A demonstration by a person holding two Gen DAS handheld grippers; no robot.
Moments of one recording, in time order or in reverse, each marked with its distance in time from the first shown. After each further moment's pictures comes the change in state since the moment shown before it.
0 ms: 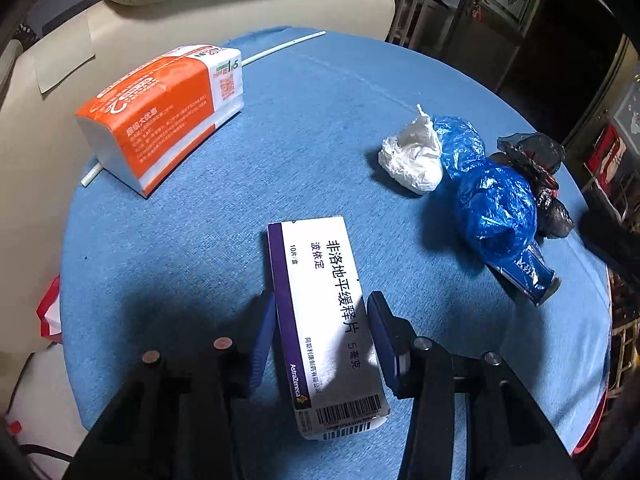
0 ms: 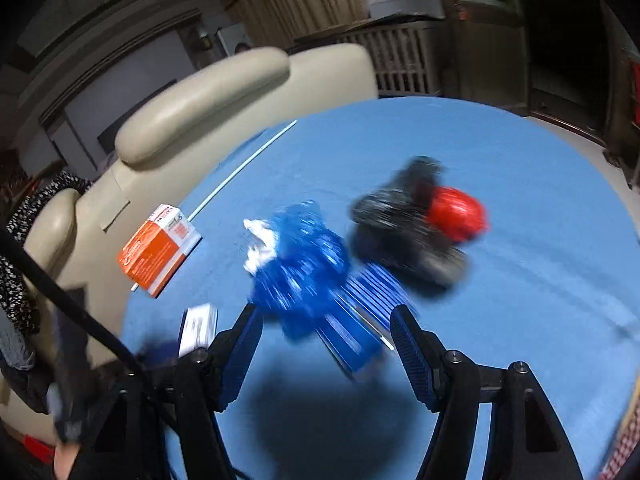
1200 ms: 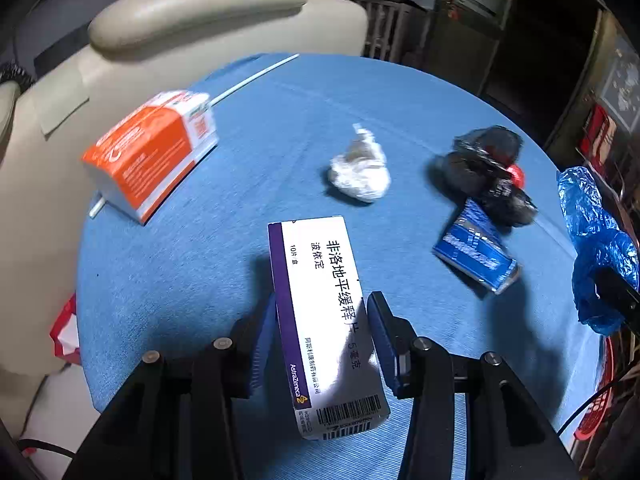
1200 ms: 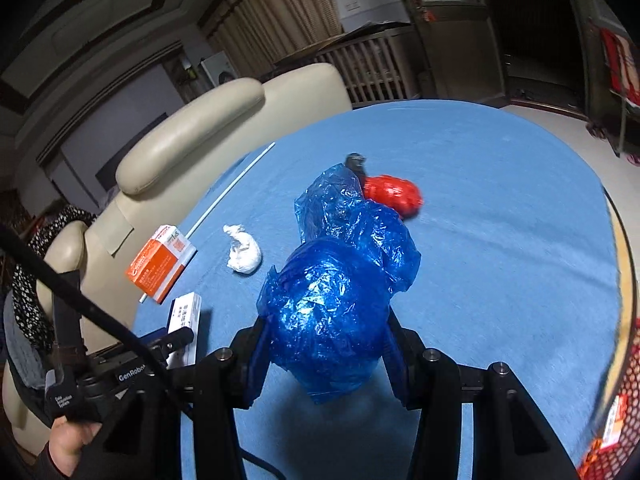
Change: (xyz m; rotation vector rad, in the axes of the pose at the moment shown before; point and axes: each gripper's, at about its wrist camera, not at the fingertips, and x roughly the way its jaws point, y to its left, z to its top) left arm -0.032 -0.057 0.004 0.097 -0.058 0.025; right arm -0.062 -0.058 -0.046 0.131 -0.085 0.021
